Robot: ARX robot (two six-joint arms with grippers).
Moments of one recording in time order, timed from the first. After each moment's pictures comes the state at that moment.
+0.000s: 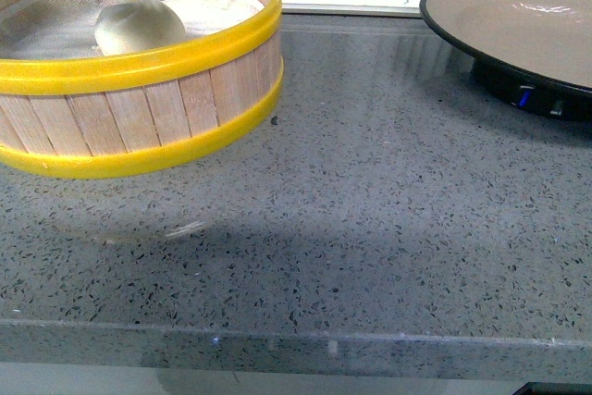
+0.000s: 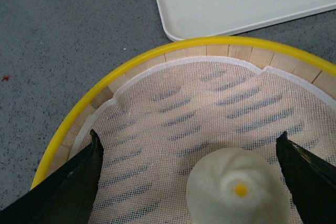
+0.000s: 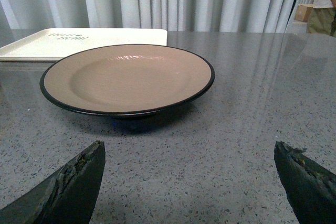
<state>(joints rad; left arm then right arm) -0.33 1.46 0.96 0.07 -0.24 0.11 0.00 0.00 0.01 0.00 0.00 0.00</state>
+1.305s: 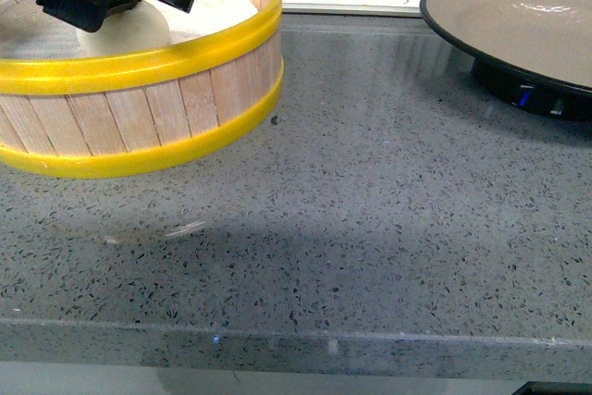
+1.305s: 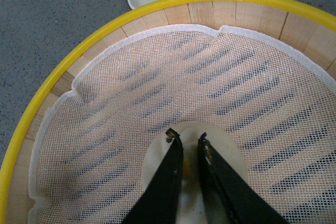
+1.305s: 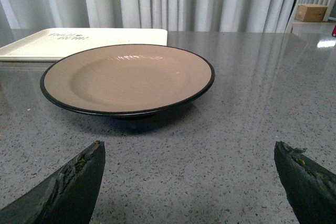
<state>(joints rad) -0.36 1.46 0.95 0.01 -0.21 0.23 0.00 0.00 0.01 0.00 0.00 0.00</state>
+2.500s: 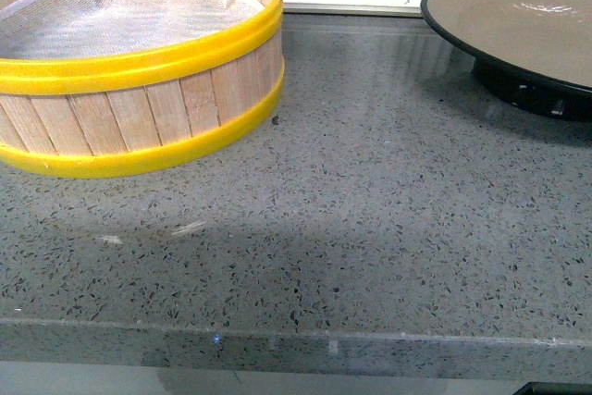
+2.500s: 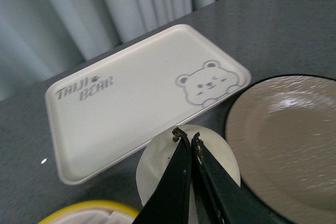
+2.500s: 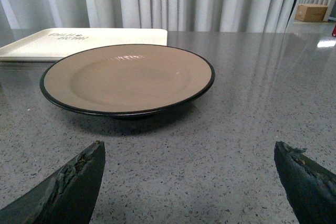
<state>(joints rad) -0.65 1.64 1.55 -0.18 -0.17 0.17 0.00 0.00 0.01 0.00 0.00 0.00</state>
